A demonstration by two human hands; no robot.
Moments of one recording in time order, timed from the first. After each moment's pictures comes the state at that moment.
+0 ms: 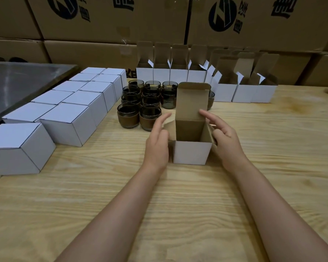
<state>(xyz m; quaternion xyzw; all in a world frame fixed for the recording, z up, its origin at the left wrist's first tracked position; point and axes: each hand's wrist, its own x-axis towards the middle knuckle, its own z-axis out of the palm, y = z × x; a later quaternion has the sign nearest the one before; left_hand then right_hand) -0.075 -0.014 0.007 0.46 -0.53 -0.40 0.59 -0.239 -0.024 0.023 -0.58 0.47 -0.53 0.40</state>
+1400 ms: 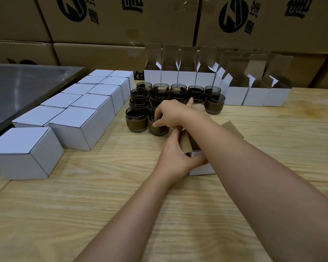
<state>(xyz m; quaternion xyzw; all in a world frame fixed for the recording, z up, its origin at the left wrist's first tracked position) -0.074 -0.015 0.002 0.48 -0.64 -0.36 0.49 -0.116 -0.105 0.090 -0.83 0.55 0.00 0.10</state>
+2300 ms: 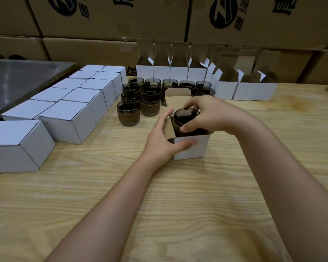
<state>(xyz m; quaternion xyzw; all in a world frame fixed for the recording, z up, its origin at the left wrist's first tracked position) -0.062 -0.023 0.000 0.47 -0.62 -0.38 0.49 -0.208 -0.032 0.117 -0.77 0.58 -0.12 0.23</state>
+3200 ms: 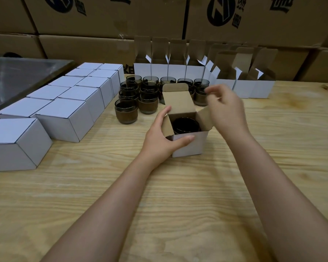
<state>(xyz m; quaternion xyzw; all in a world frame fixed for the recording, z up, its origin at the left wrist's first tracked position) -0.065 -0.021 -0.001 0.47 -0.63 -0.36 0.51 -0.218 -0.029 0.085 -0.60 0.60 -0.50 0.17</state>
